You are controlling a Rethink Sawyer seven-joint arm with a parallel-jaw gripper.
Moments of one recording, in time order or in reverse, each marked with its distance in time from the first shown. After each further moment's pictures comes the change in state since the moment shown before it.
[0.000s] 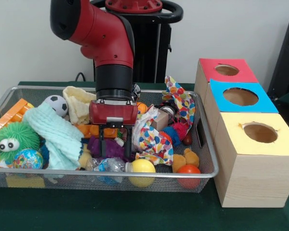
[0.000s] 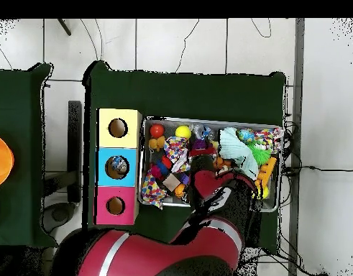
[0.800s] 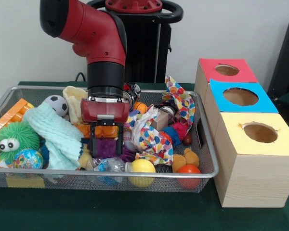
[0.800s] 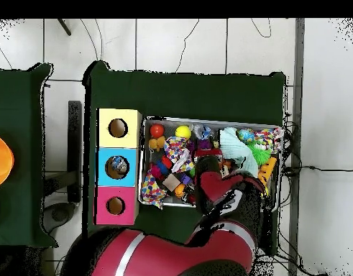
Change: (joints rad) arm -0.047 -0.021 0.019 0.015 -0.003 -0.019 0.000
